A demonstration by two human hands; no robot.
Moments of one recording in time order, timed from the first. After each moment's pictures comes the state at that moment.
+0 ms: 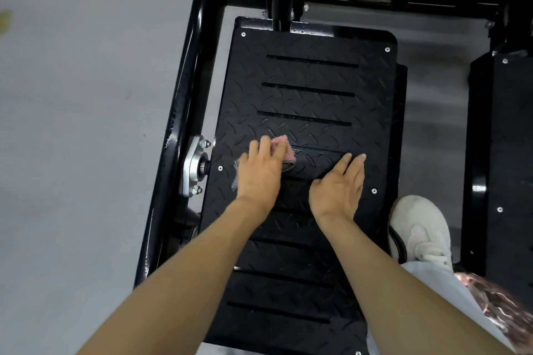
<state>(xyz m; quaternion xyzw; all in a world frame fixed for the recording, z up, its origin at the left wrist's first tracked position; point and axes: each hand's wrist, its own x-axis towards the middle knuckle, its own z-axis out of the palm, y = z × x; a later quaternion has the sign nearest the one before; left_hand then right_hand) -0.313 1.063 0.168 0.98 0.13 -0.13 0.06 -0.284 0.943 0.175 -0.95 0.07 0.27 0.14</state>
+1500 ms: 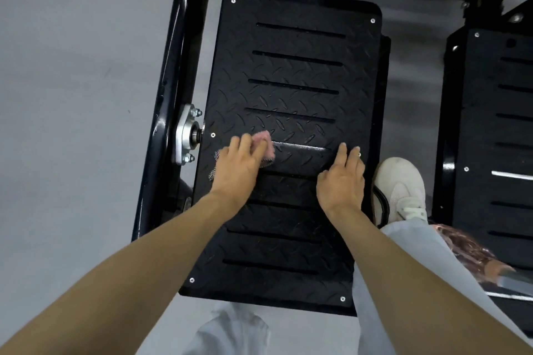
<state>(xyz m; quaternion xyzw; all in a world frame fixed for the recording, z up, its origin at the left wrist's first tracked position) -0.378 1.071 0.173 0.98 0.07 -0.16 0.06 -0.322 0.896 0.188 -0.96 0.02 0.28 0.09</state>
